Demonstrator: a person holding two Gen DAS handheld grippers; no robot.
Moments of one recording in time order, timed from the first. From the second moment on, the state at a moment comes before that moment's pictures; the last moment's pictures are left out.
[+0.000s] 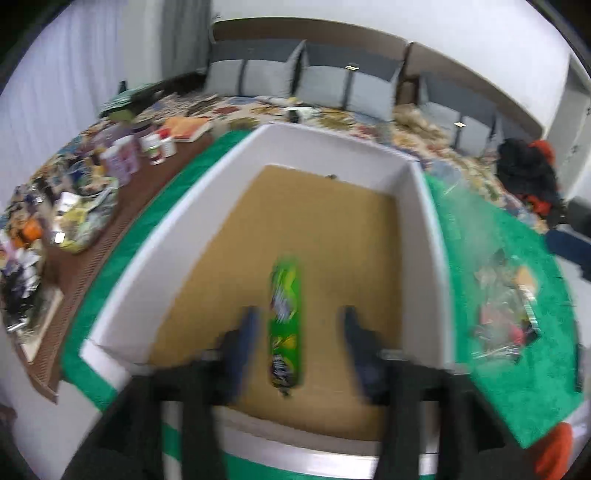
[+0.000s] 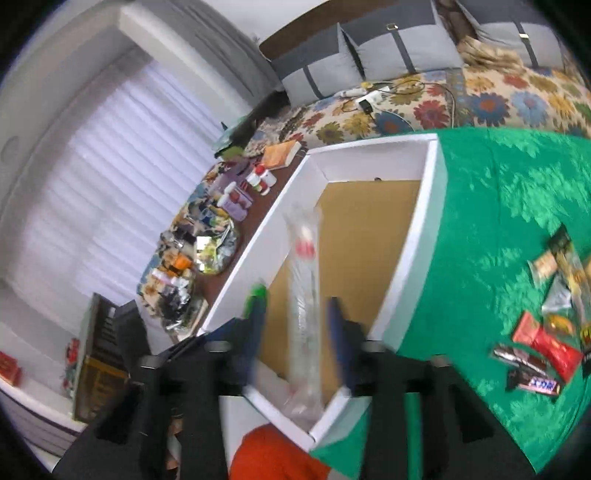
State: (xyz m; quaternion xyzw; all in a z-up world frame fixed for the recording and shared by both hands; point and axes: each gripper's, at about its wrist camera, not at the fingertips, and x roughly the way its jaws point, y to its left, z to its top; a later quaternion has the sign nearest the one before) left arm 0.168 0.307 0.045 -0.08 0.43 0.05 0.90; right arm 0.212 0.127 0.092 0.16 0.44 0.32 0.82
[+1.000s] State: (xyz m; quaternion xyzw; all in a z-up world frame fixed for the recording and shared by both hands) left arm 0.126 0.229 0.009 0.12 0.39 0.12 0.90; right arm 0.066 -0.217 -0.068 0.06 0.40 -0.06 0.91
